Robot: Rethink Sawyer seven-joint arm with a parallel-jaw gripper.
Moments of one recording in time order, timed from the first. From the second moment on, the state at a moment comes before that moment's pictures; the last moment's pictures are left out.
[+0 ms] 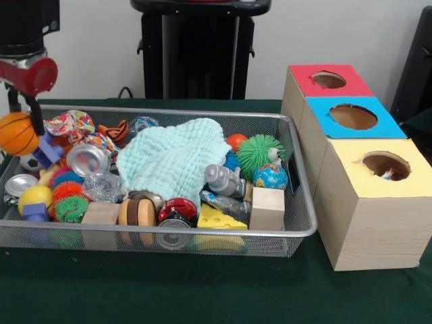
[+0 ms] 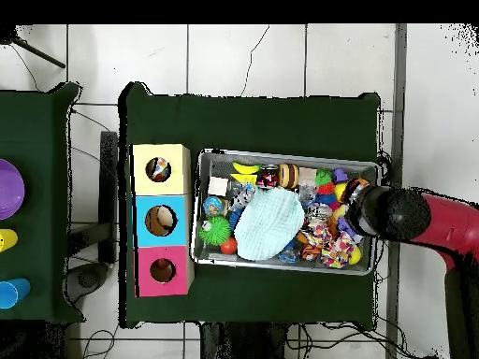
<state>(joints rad) -0.84 -0.69 0.36 1.52 -0.52 0.74 2.06</state>
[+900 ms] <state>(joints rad) -0.59 -0.77 0.18 1.67 -0.35 0.71 2.09</state>
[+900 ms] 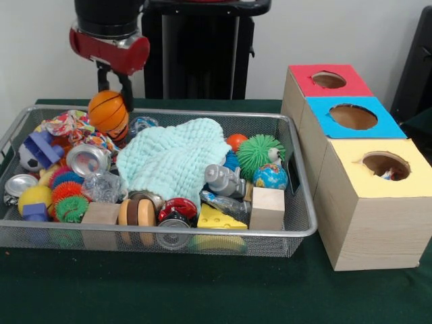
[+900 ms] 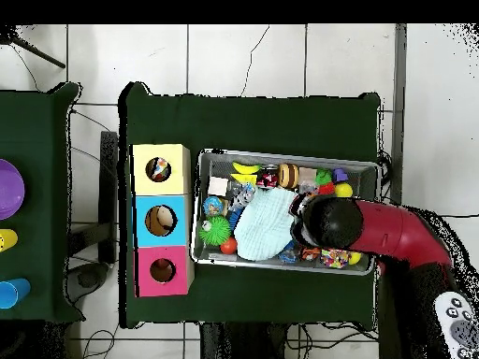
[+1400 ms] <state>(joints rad) -0.48 -0.77 0.07 1.71 -0.27 0.66 2.10</state>
